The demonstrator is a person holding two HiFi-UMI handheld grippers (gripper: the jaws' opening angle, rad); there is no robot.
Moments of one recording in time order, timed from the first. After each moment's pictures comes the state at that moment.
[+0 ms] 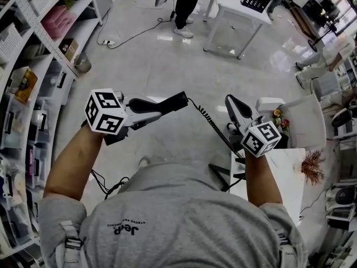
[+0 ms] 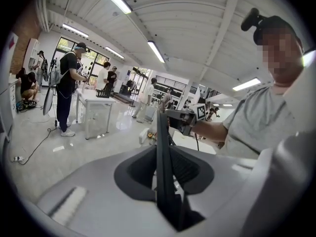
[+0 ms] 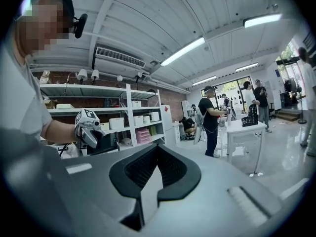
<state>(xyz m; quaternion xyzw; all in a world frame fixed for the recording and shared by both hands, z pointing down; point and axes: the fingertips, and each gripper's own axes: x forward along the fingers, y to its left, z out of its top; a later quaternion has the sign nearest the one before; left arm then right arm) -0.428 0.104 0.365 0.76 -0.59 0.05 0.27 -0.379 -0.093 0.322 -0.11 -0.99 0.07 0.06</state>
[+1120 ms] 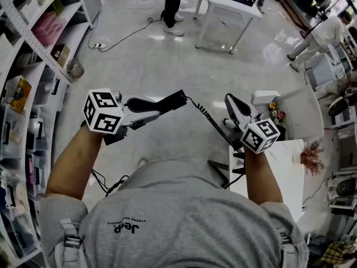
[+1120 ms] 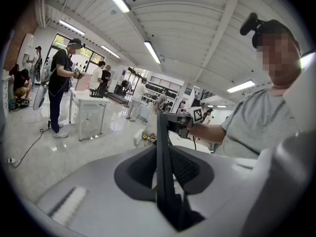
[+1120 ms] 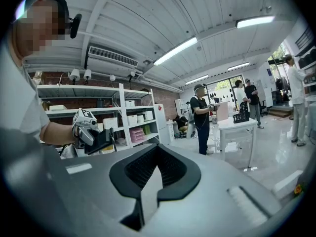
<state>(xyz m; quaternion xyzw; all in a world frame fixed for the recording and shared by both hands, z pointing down) -0.424 0.083 0.361 0.78 -0.57 0.04 0.26 -0.363 -0.121 0.333 -0.07 -0.99 0.09 0.07</state>
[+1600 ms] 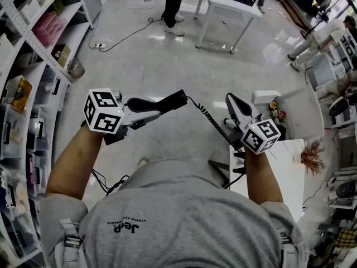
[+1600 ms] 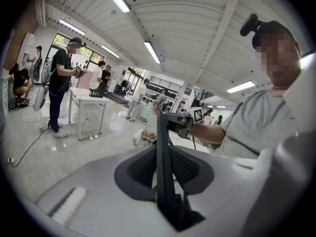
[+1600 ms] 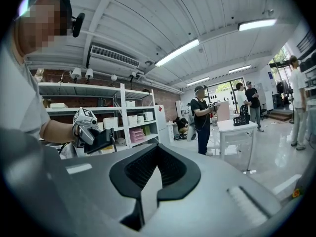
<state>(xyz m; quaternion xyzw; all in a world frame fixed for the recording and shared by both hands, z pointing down) -0.422 0.086 0.362 0.78 -0.56 0.03 0.26 -0.361 -0.118 0.331 -0.07 -0.99 0.07 0.07</state>
